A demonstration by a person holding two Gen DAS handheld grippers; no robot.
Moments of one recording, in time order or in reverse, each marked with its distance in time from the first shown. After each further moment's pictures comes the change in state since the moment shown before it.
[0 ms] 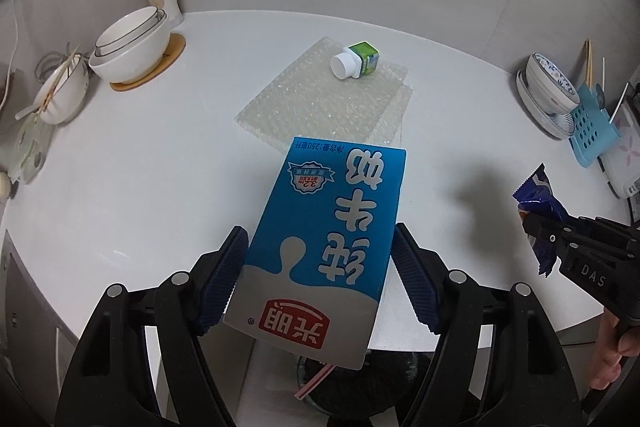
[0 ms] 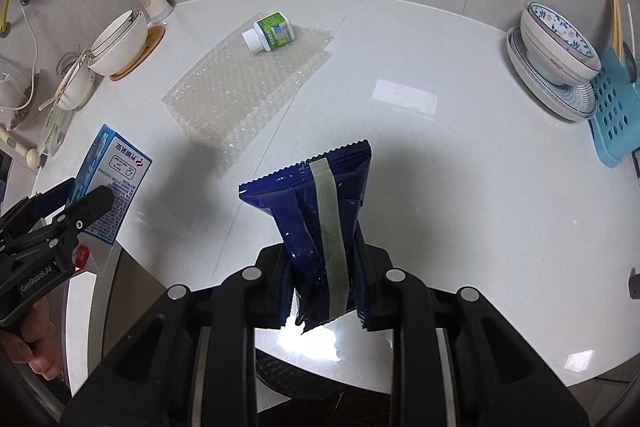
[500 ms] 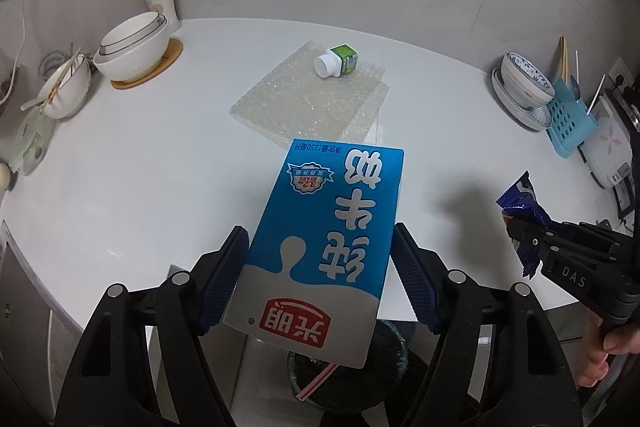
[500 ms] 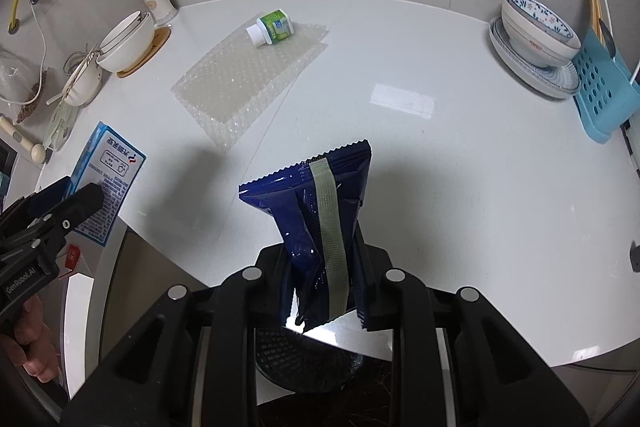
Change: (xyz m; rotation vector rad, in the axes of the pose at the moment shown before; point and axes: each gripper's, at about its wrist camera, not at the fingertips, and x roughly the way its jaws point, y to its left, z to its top) left arm -0.032 -0.010 -0.036 0.009 -0.042 -0.041; right arm -0.016 -0.005 -0.041 0.015 -0.024 0.007
